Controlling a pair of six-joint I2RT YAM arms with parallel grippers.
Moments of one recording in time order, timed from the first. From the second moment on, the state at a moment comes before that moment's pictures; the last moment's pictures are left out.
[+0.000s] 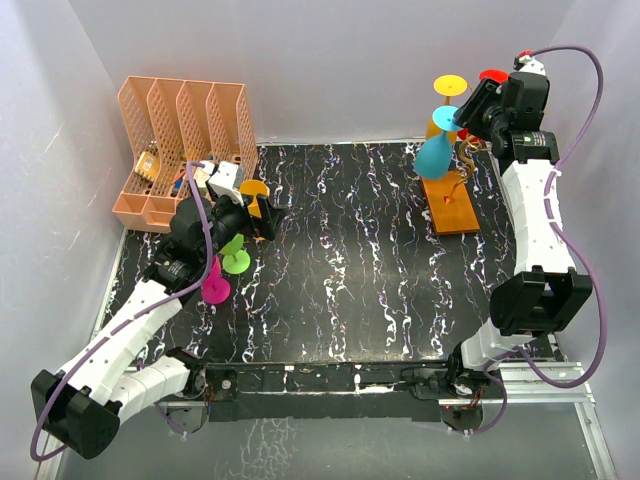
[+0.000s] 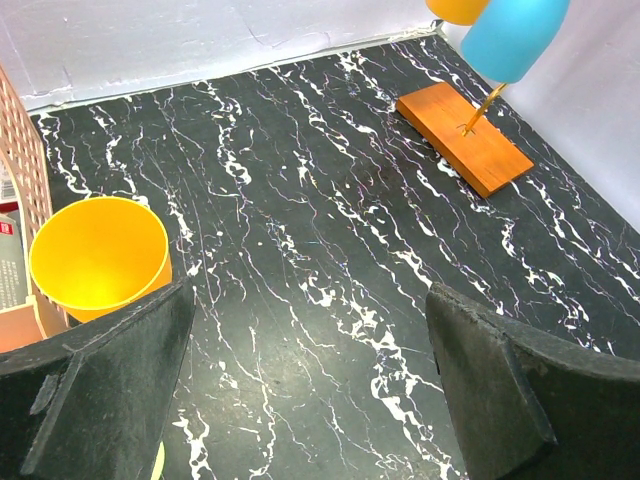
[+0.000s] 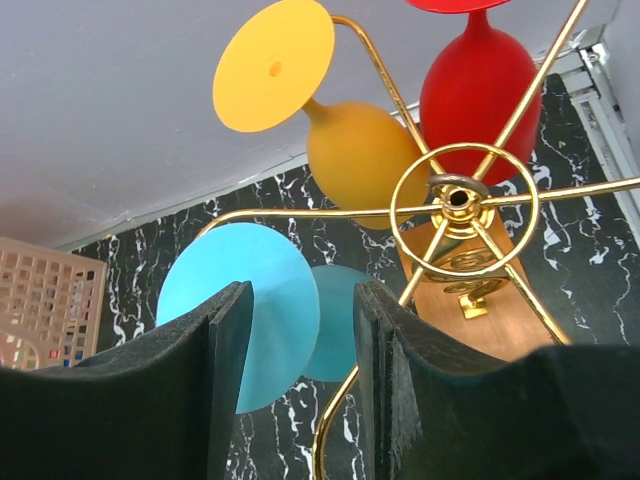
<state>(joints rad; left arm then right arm) -0.49 0.97 0.86 -0.04 0.09 -0.19 -0.09 1.61 1.81 -0.55 -0.06 0.39</state>
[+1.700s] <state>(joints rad) -0.49 0.99 0.86 -0.04 0.10 -0.19 -0.21 1.55 1.61 -0.29 -0.40 0.95</state>
